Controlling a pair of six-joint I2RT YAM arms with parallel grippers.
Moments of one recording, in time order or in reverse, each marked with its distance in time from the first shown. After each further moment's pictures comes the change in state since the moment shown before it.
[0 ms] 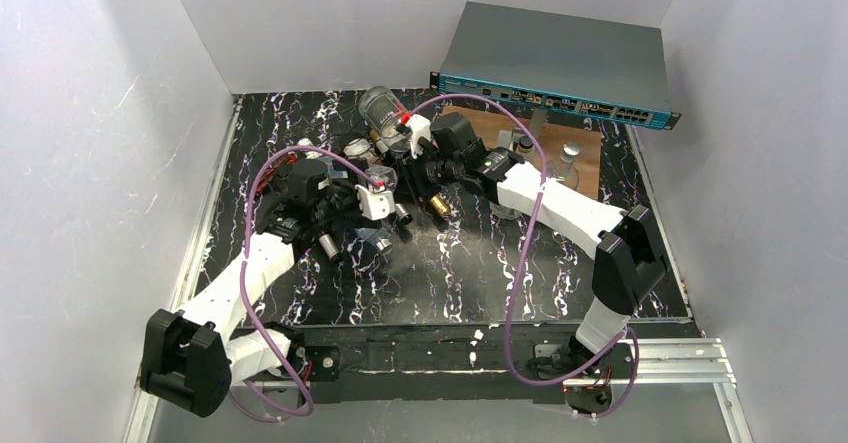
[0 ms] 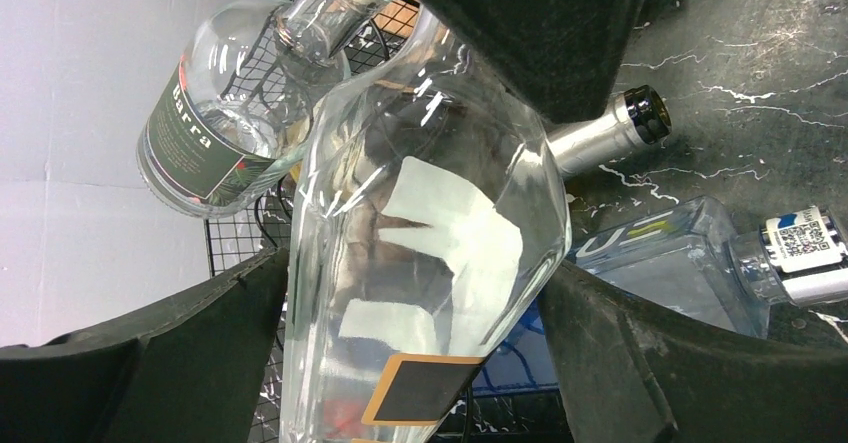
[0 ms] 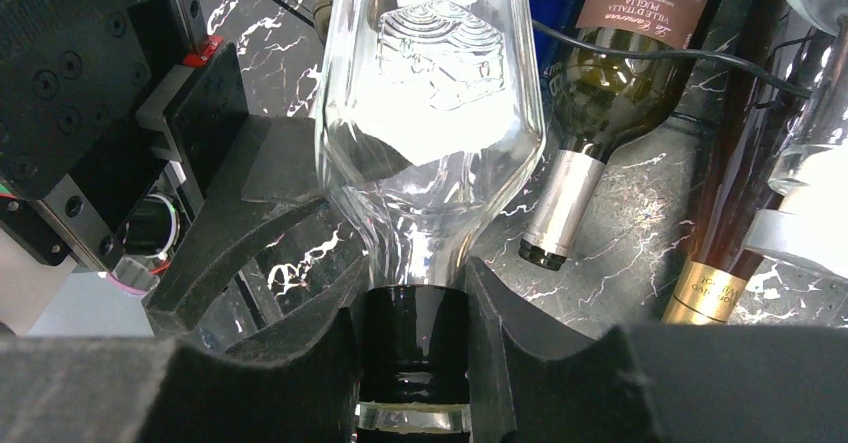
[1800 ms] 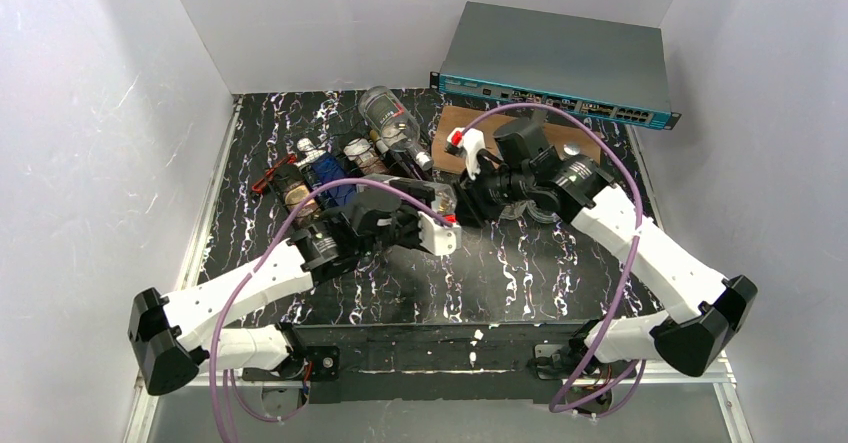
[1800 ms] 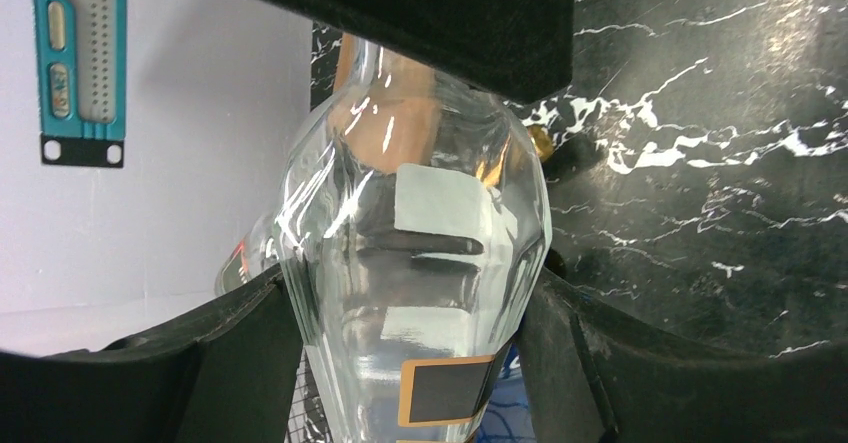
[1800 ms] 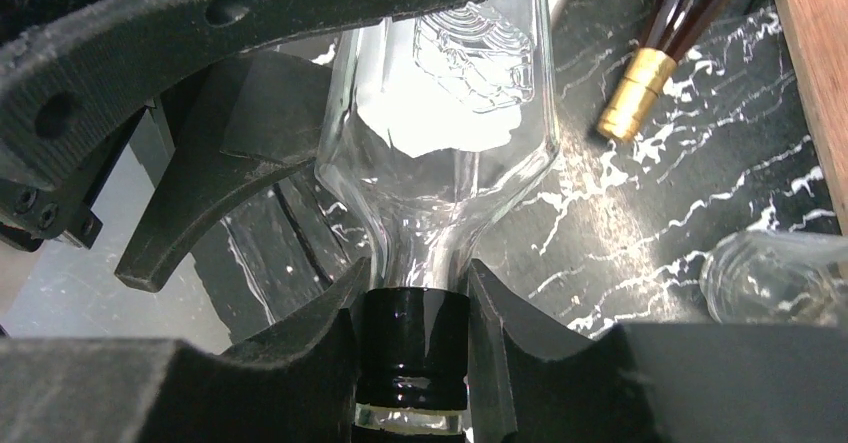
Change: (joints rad) left arm -0.601 0.000 0.230 -0.198 -0.496 -0.123; right arm -0.047 -0.386 -0.032 -0.488 -0.012 -0.264
